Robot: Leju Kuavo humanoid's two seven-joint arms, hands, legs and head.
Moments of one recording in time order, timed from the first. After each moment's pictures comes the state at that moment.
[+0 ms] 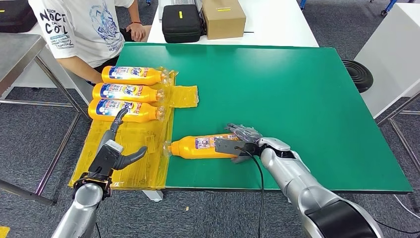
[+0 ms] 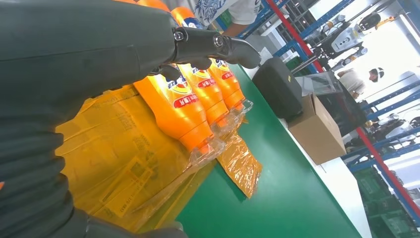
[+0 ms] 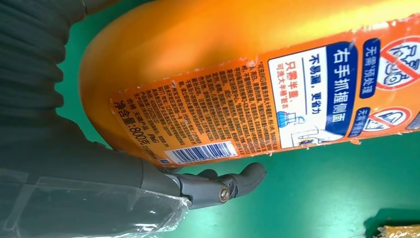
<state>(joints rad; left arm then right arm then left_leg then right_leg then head) -0.21 0.01 -0.15 -1.27 -0.40 0.02 -0.39 -0.72 0.02 0.47 -0.50 0.89 0.18 -0.30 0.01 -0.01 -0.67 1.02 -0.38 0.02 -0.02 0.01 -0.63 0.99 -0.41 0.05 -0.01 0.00</state>
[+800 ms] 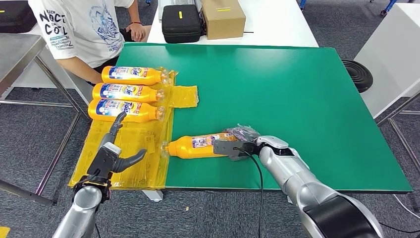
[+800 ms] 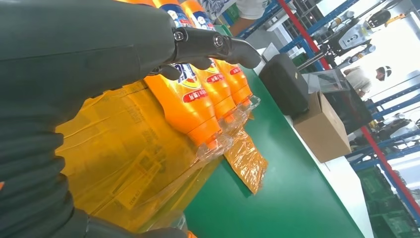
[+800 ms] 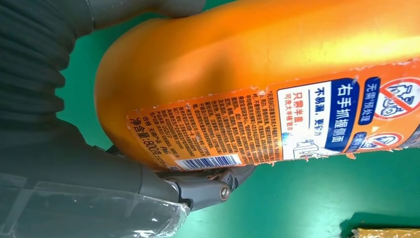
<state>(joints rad) -0.19 0.01 -0.14 -1.26 -0.37 0.01 -0.40 -0.76 0.03 0.52 -0.46 0.89 0.18 -0.35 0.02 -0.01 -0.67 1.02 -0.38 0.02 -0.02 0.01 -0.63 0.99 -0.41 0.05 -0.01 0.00</state>
